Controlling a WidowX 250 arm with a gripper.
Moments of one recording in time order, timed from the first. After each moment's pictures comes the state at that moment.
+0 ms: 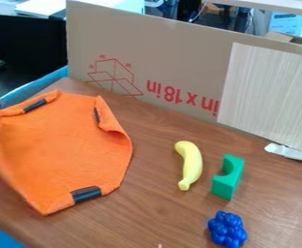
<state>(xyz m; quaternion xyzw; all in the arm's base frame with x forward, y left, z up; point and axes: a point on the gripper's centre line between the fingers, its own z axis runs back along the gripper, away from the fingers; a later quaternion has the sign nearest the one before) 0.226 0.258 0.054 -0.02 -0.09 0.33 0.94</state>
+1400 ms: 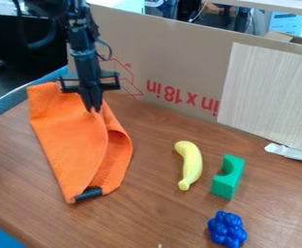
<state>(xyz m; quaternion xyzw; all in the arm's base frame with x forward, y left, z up) 0.382 0.158 0.035 -0.03 -0.04 0.28 0.96</state>
